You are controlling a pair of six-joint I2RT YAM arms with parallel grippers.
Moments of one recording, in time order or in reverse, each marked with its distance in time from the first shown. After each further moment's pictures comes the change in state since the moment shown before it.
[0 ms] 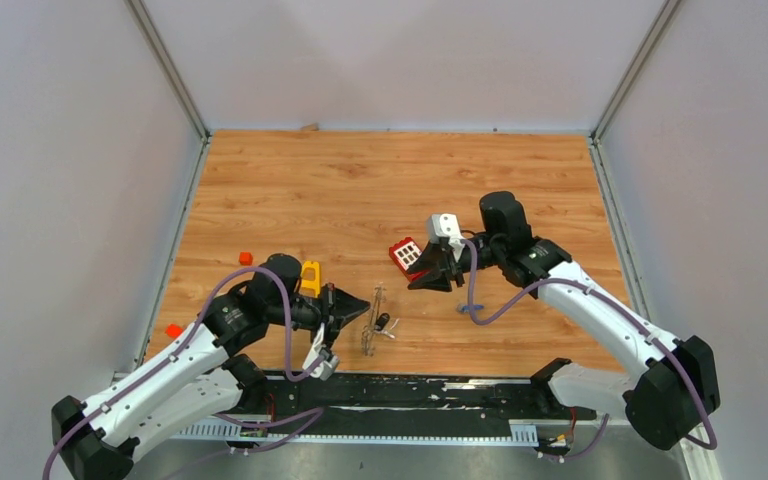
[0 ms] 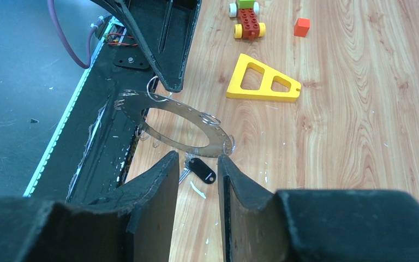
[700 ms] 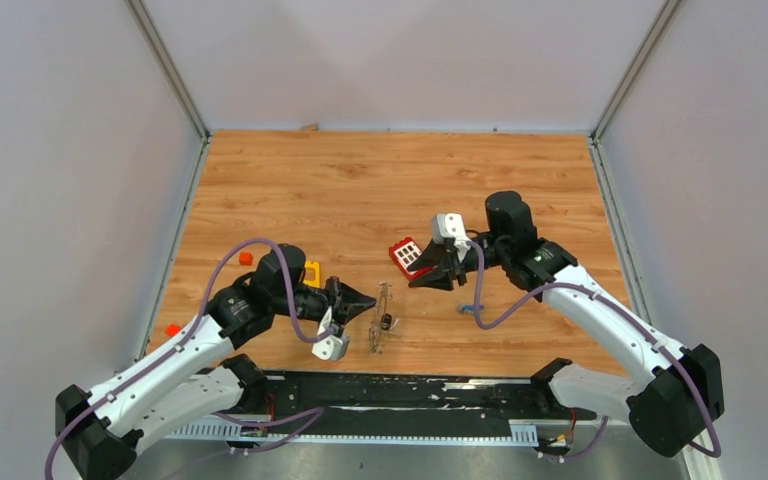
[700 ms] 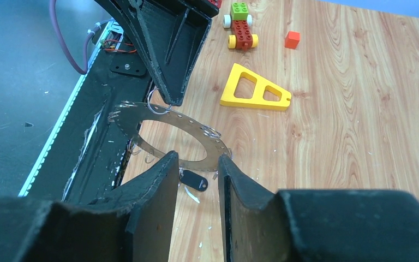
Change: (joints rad) left arm 0.000 0.071 0.044 0.087 0.044 -0.329; right arm -0.002 -0.035 -0.001 0.026 -0.001 0.011
